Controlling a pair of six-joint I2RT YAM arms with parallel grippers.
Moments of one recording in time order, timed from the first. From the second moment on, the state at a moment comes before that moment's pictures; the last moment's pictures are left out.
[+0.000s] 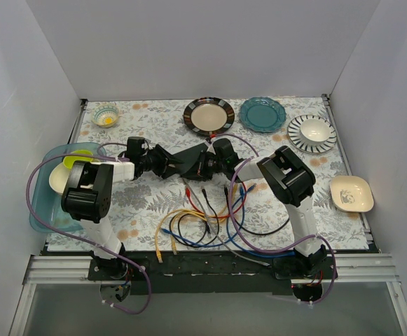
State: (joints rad) left arm -0.17 1.80 0.86 0.19 0.62 -1.15; right arm 0.67 2.17 1.17 0.43 -0.56 1.01
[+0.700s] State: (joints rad) left arm -0.19 1.83 0.81 0.27 0.72 -1.19; right arm 0.66 2.10 1.00 0.55 -0.59 0.97
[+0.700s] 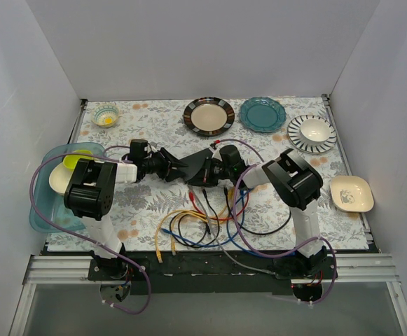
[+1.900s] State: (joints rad) left arm -0.27 1.86 0.77 0.26 0.70 -1.21; right arm 0.65 2.04 0.98 0.44 -0.59 0.87
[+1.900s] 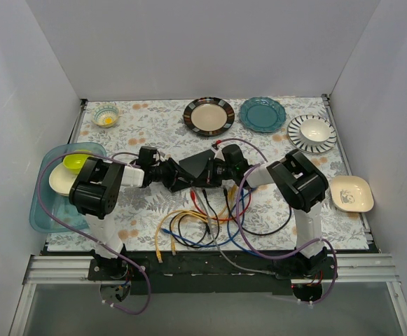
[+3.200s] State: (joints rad) left arm -0.32 1.48 0.82 -0.20 0.28 -0.99; right arm 0.66 1.26 0.93 -0.34 -0.20 0.33
